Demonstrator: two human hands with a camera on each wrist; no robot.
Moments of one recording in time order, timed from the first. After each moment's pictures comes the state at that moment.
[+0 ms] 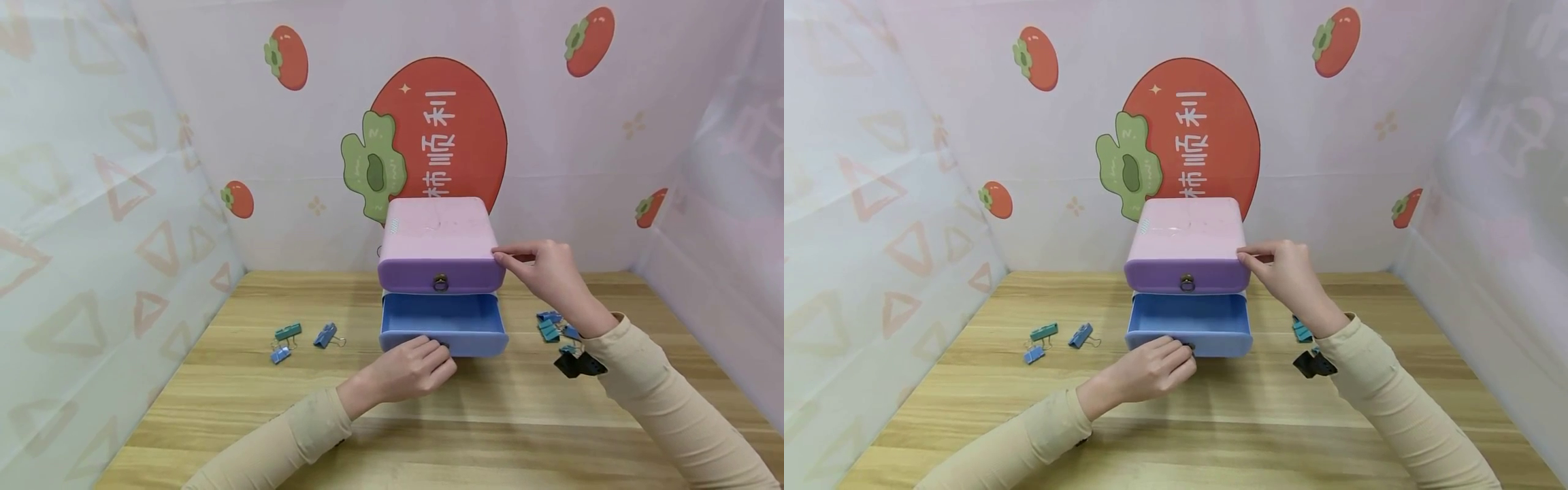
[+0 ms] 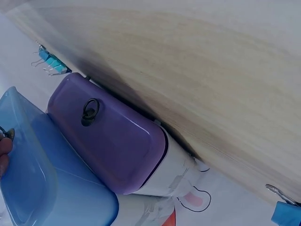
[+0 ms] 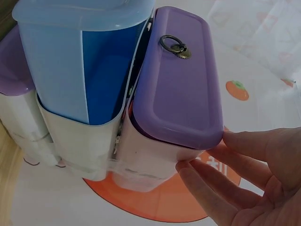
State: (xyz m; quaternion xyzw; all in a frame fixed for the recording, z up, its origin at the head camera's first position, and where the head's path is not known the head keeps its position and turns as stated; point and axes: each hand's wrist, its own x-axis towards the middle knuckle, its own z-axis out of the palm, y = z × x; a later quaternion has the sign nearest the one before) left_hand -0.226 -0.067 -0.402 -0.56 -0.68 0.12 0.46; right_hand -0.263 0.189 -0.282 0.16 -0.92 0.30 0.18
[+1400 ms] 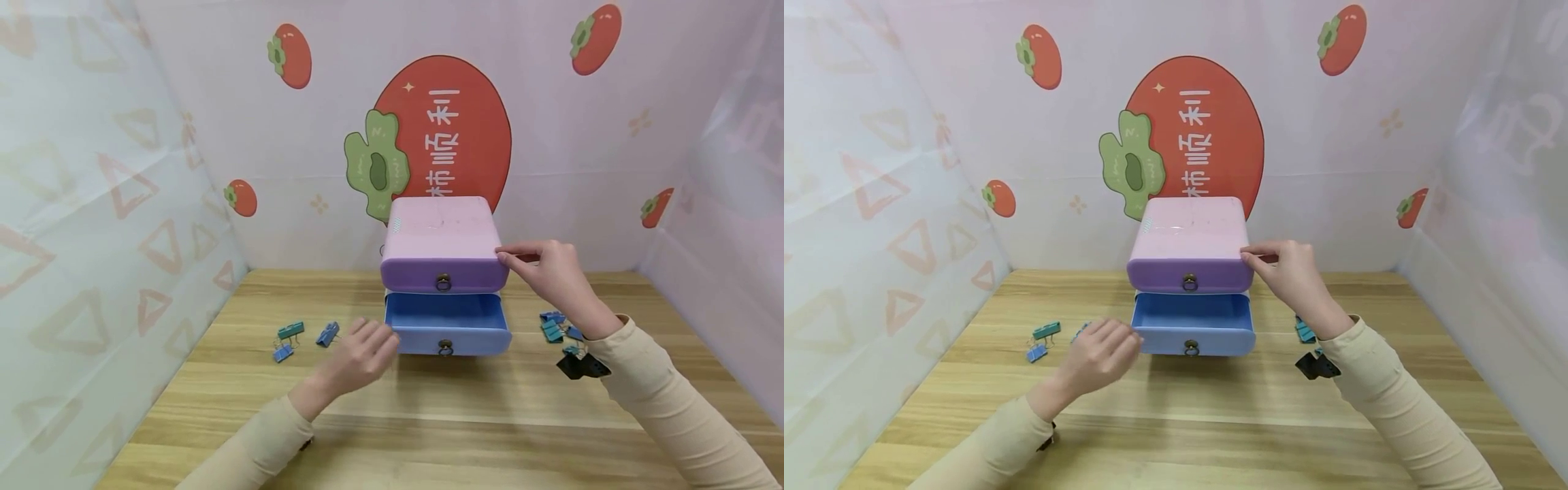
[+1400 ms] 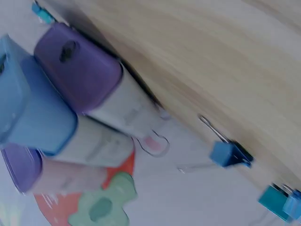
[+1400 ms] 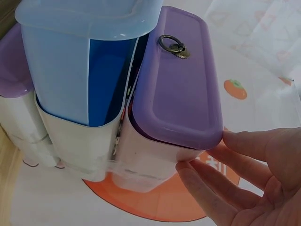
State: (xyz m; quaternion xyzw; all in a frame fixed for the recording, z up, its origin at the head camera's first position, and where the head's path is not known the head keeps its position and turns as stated) left_hand -0.225 -0.133 -0.381 -0.47 -0.68 0.07 0.55; right_hand -0.261 0.190 -0.281 0.16 -0.92 0.30 0.19
